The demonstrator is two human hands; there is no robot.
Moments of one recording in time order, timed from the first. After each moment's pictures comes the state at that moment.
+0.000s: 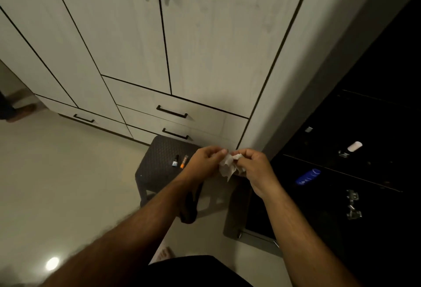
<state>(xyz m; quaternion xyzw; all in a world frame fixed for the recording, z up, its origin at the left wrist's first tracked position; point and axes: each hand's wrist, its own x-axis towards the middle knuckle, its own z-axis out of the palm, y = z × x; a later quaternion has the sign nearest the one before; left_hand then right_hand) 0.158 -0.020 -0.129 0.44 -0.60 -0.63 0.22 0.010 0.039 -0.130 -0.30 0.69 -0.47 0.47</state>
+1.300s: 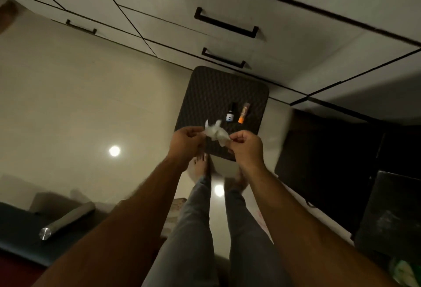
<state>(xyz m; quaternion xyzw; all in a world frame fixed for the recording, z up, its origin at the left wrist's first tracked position) 0.328 -0.223 -0.403 0.68 -0.36 -0.62 0.10 0.180 -0.165 -0.421 -0.18 0.79 -0.29 0.52</state>
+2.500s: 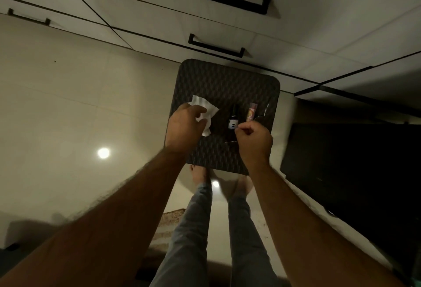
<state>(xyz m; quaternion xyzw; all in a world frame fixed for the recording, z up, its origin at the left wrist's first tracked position) 0.311 -0.309 -0.525 0.57 -0.75 -0.35 -0.01 0.172 -0.208 -0.537 -0.25 0.87 -0.29 0.32</state>
